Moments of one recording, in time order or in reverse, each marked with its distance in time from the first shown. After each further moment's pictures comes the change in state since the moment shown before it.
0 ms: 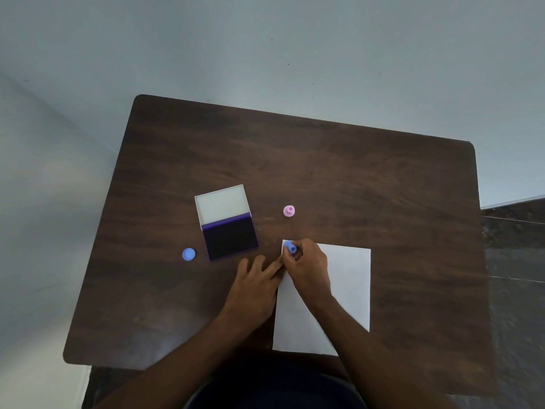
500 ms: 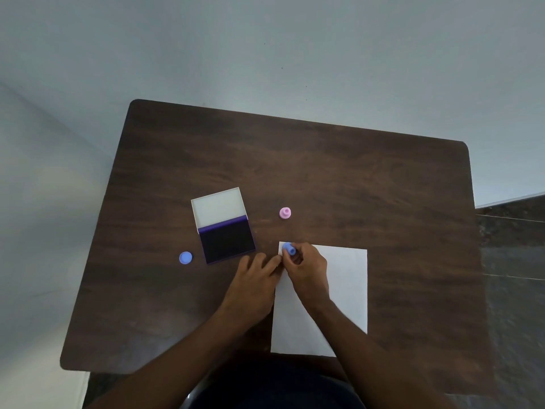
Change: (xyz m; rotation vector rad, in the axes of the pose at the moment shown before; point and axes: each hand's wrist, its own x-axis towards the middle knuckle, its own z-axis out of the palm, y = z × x) left_hand 0.007 0.000 -0.005 -0.027 0.040 0.036; right_hand -0.005 0.006 -0.003 0.071 -0.035 0.012
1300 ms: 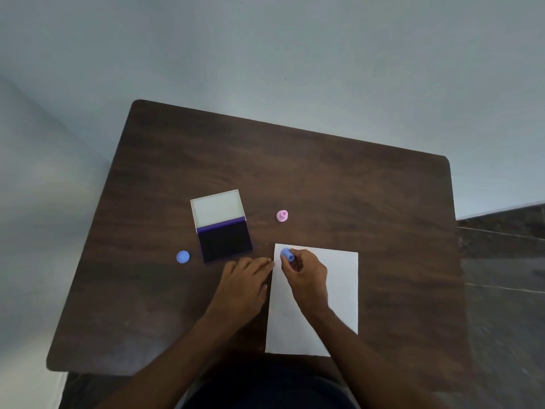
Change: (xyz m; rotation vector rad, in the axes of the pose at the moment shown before) left_hand -0.022 -0.006 -0.017 -0.298 0.065 -0.130; right_hand -0.023 -0.005 -0.009 -0.062 0.141 -0.072
